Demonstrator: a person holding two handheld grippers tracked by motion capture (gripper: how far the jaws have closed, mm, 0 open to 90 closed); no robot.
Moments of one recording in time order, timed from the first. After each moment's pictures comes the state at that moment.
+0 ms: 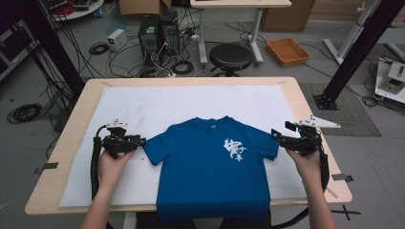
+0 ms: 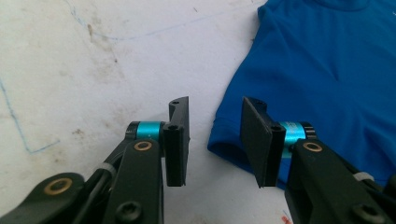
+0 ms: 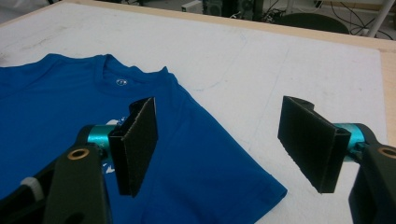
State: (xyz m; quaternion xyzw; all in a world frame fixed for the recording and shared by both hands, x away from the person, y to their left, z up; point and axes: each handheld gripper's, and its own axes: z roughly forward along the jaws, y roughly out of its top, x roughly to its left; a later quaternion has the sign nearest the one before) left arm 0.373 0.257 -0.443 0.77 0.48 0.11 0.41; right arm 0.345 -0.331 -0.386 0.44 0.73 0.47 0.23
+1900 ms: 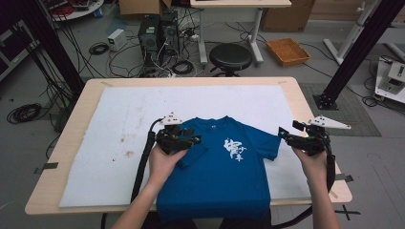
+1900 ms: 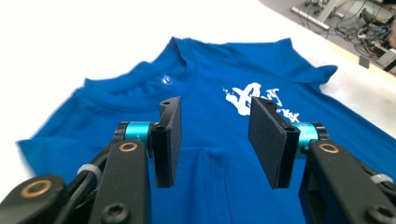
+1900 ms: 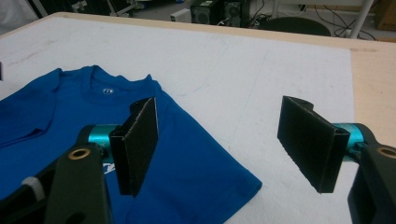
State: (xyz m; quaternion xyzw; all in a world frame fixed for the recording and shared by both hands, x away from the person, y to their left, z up) left arm 0.361 0.106 -0.399 0.78 0.34 0.10 0.52; right arm 0.341 -0.350 -0.383 0.47 0.71 0.48 0.23
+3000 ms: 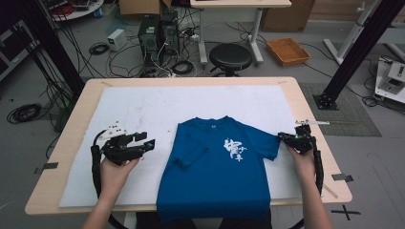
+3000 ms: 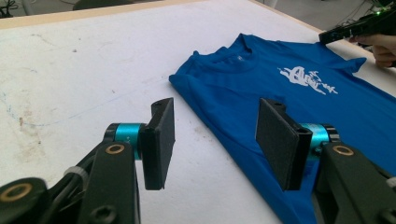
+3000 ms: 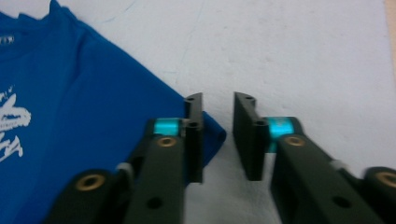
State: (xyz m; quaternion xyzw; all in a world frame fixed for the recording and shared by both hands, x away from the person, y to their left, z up) left arm 0.324 0.229 -0.403 0.75 0.38 0.15 0.53; right arm 0.388 -0.356 -0.447 0.56 0.72 0.39 0.15
